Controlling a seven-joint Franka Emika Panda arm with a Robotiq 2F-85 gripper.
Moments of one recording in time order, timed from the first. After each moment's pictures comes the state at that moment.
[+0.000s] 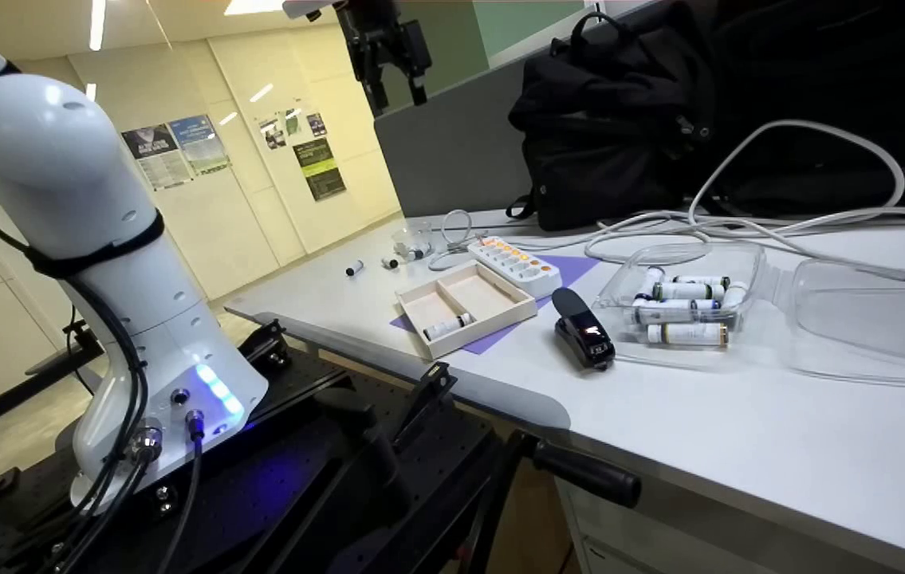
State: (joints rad) arm -0.01 -0.45 -0.22 -2.51 0.14 2.15 -0.27
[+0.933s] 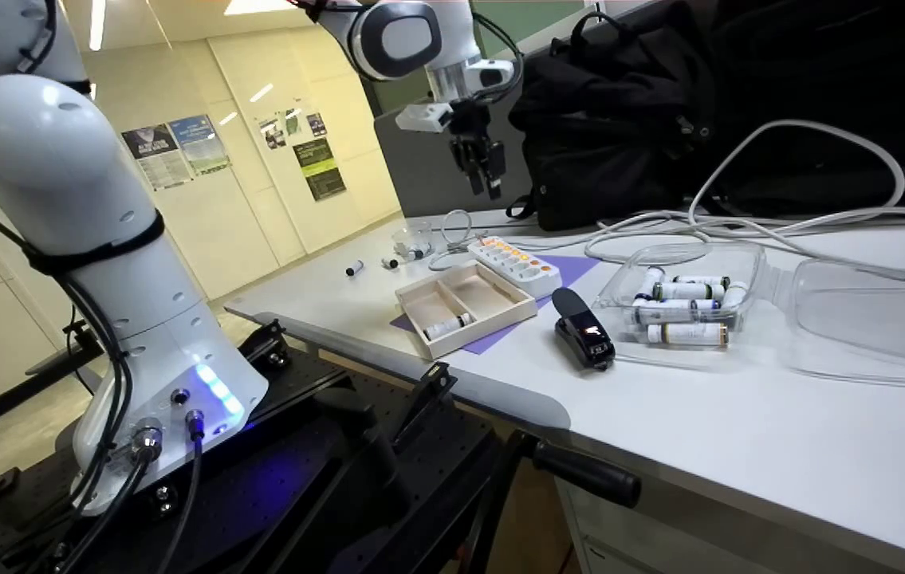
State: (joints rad) arm -0.04 0.19 -0.14 -2.32 0.36 2.59 -0.17
